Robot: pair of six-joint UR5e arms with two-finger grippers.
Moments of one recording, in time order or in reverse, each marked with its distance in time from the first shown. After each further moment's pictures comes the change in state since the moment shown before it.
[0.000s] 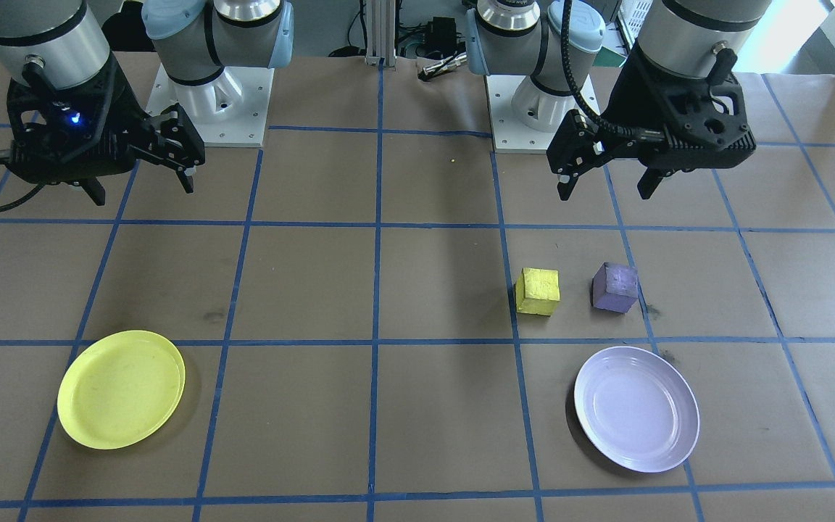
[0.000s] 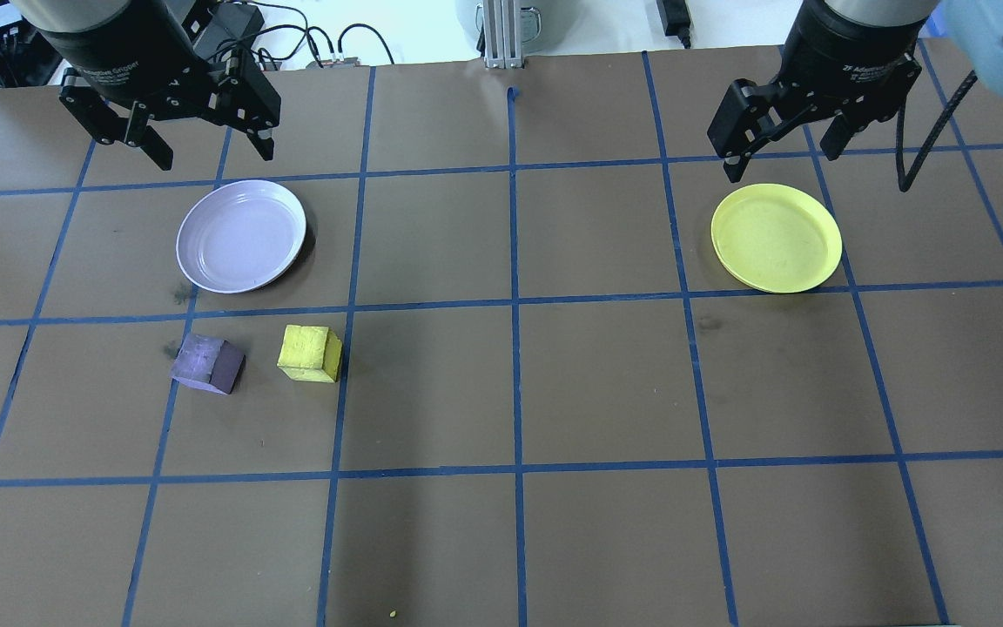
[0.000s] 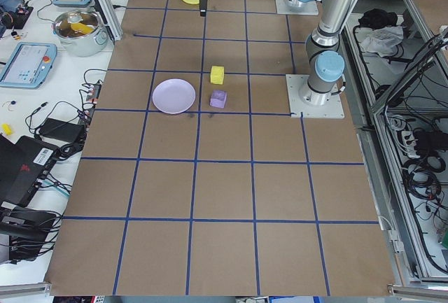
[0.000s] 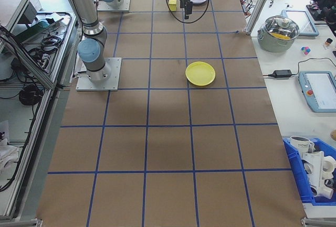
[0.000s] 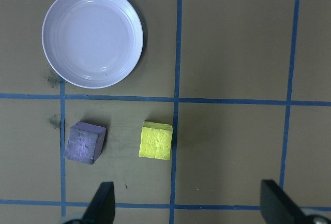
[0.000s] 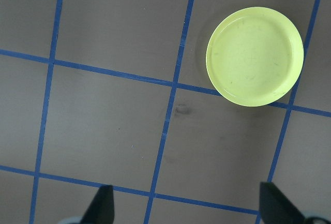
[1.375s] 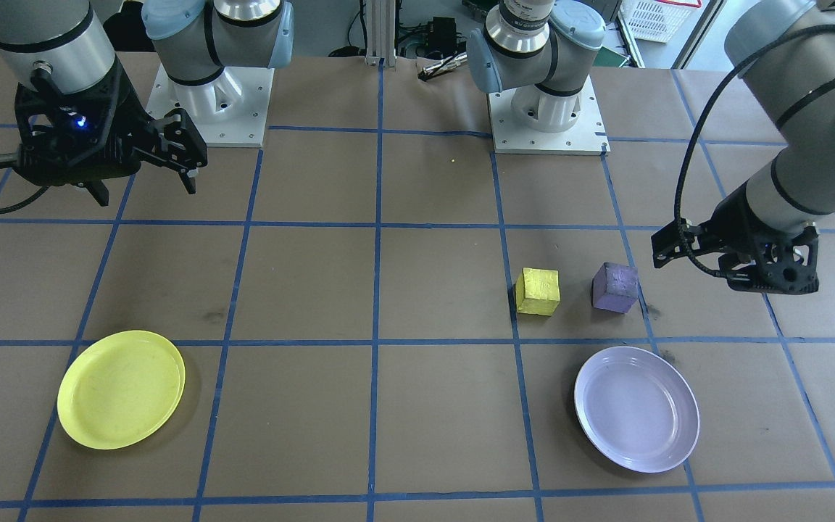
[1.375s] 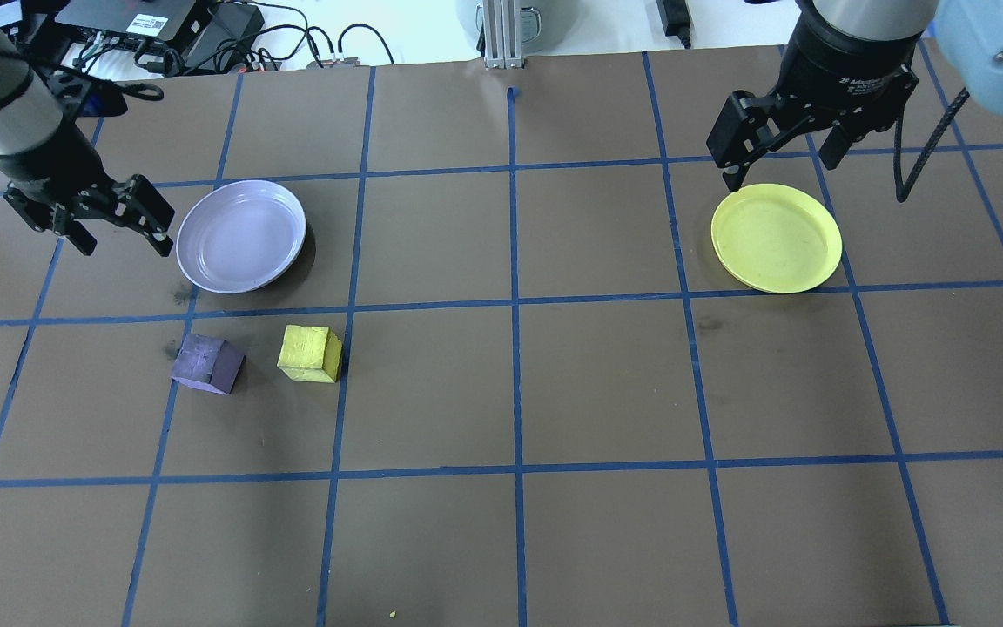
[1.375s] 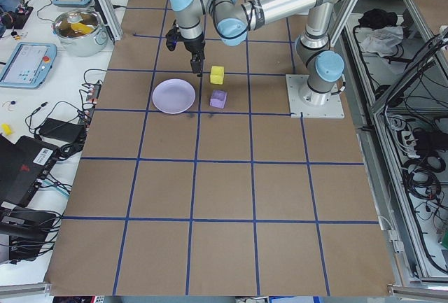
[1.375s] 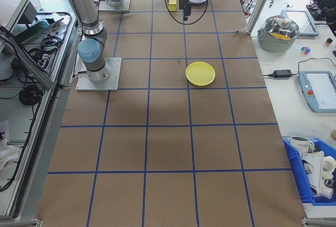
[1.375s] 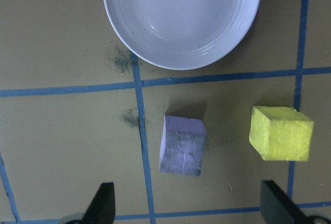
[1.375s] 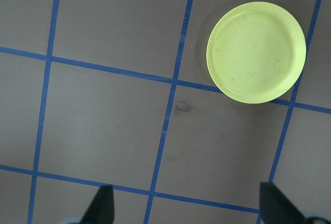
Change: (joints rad) left arm 0.304 -0.126 -0.195 0.135 0.061 0.411; right arm 0.000 -0.009 0.026 -0.013 -0.003 0.003
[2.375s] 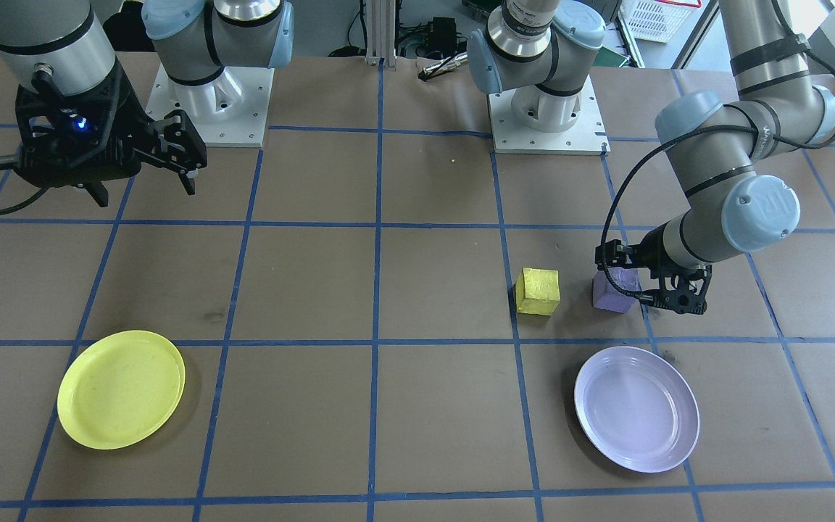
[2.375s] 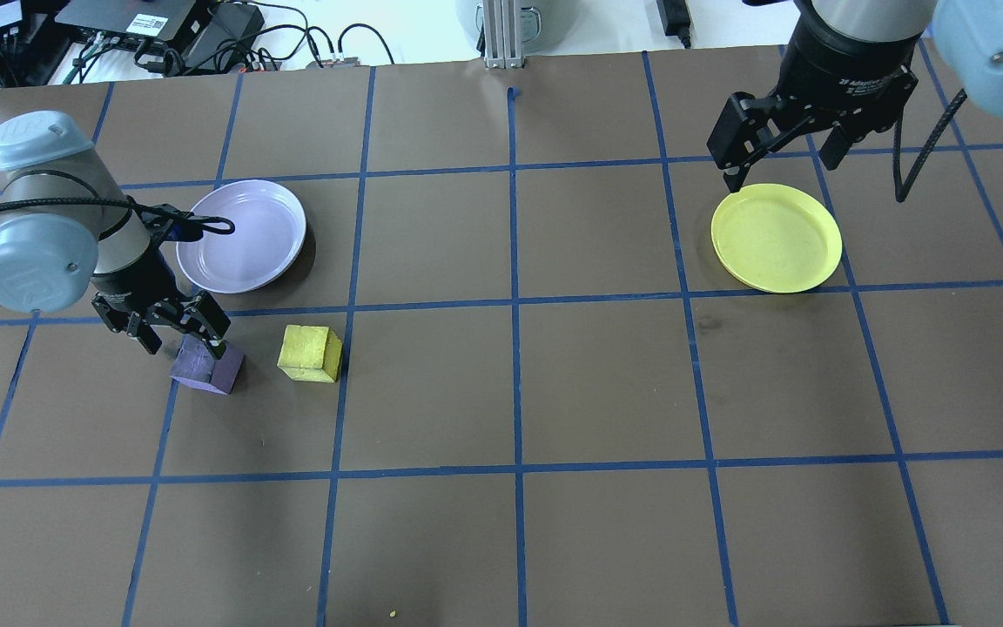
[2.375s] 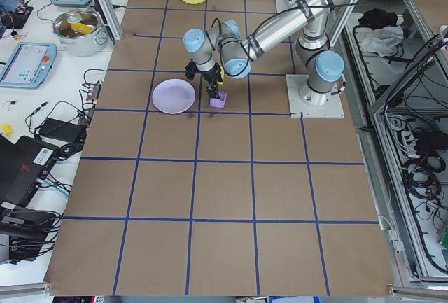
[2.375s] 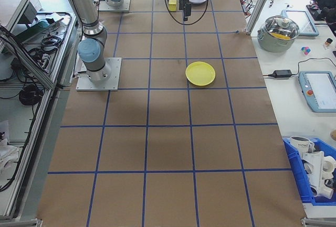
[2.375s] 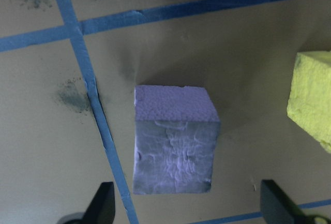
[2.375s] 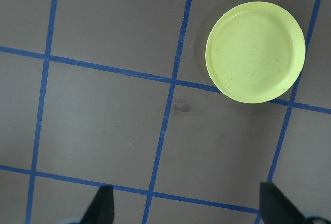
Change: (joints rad) left arm 0.012 -0.069 -0.287 0.190 0.031 0.088; right arm 0.000 0.001 0.002 -0.002 -0.004 -0.003
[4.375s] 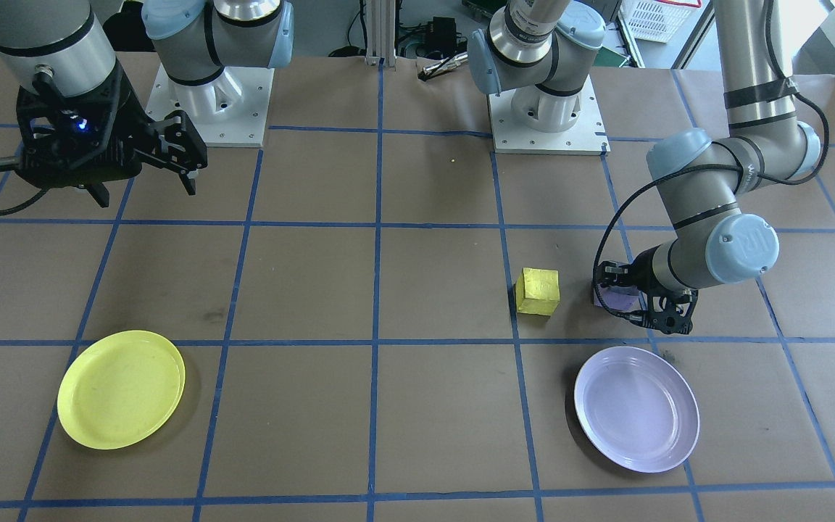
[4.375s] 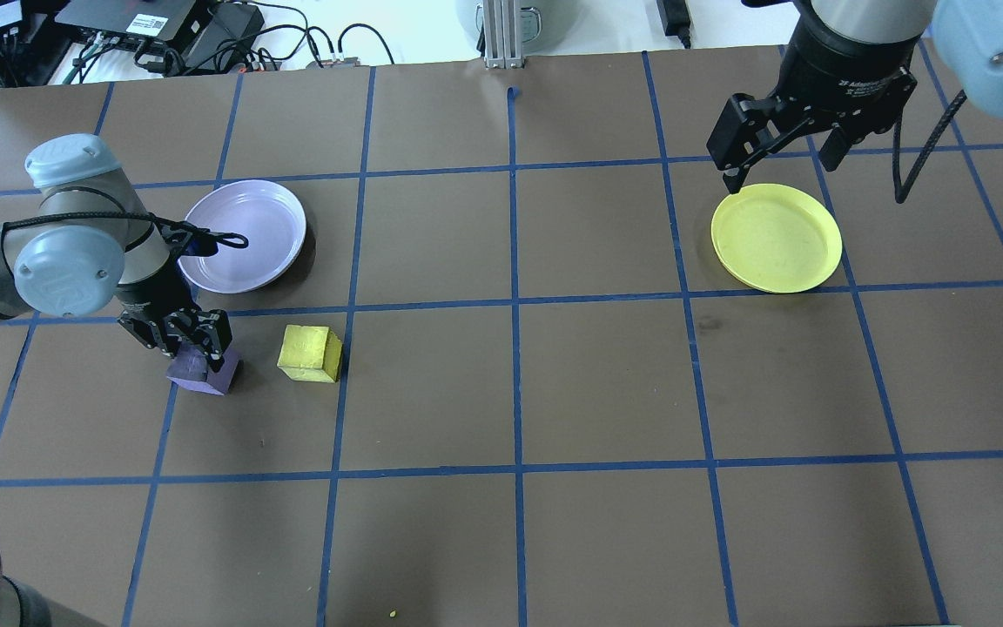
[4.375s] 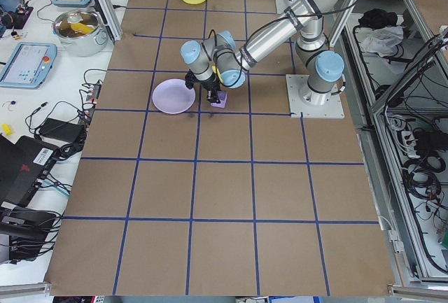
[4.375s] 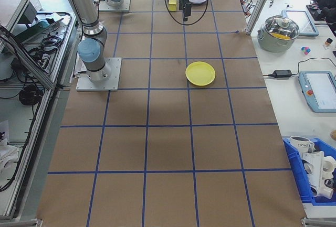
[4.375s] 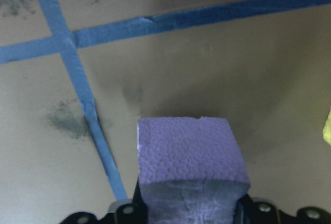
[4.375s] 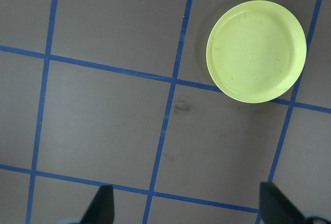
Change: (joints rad) left arm 0.003 -0.093 -0.003 0.056 0.016 0.002; right arm -0.001 0.000 0.002 0.001 0.002 -0.001
